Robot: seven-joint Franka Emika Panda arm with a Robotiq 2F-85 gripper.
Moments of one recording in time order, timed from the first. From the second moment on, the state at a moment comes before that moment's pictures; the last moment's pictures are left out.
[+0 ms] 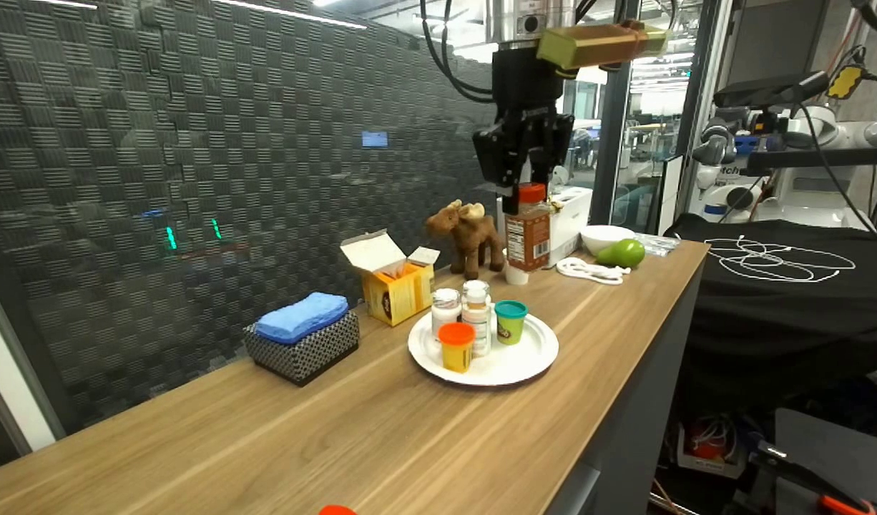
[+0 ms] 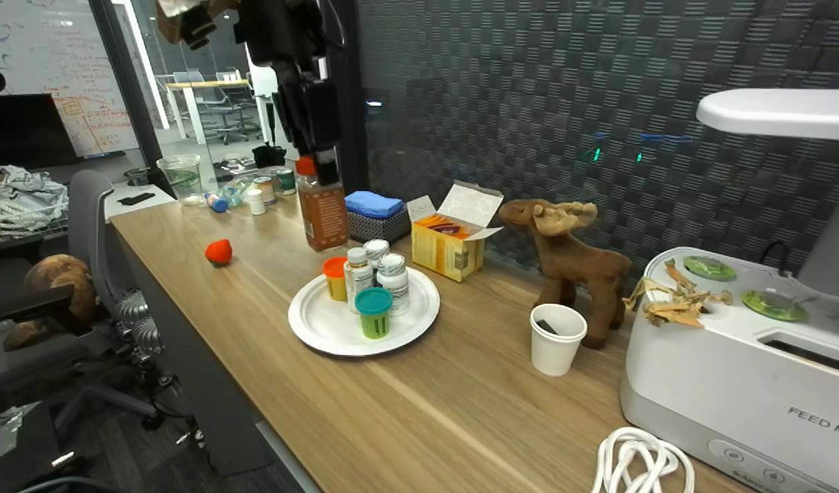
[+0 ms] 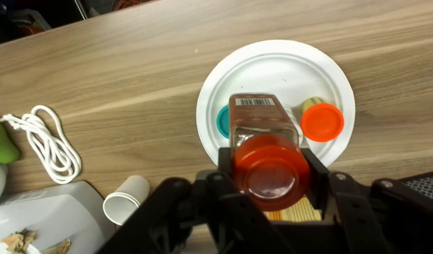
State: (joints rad) arm 0.06 -0.15 0.03 -2.17 -0.19 2.07 0.40
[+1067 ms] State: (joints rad) arm 0.03 -0.05 0.03 -2.32 -0.07 2.27 0.31
